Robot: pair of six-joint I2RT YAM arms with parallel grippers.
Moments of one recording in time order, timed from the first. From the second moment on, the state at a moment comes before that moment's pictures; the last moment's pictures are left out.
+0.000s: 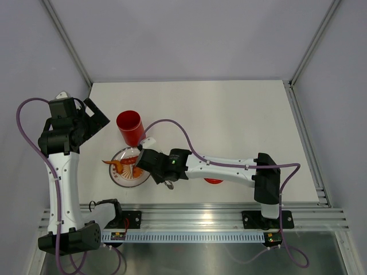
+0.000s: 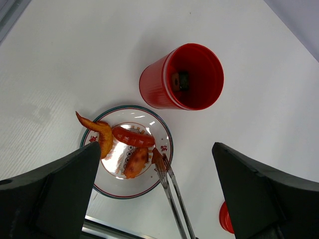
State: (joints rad) left arm 0.17 1.04 1.40 -1.06 -0.01 -0.53; right arm 1.33 1.89 1.70 -0.82 0.34 0.56
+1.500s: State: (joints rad) left arm 0.17 1.03 1.45 -1.08 -0.04 -0.52; right arm 1.15 2.09 2.21 -0.82 0.38 0.30
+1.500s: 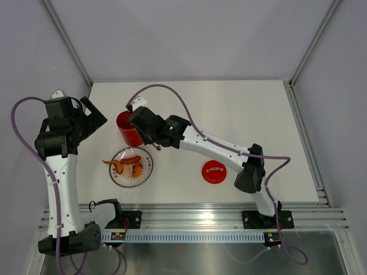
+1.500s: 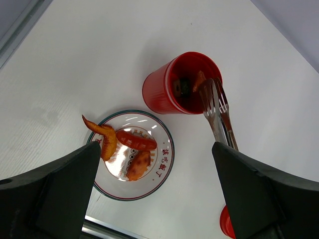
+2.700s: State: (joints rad) left arm 0.17 1.02 1.42 -1.08 -0.03 -0.52; right arm 1.12 2.14 2.27 -0.81 0.34 0.30
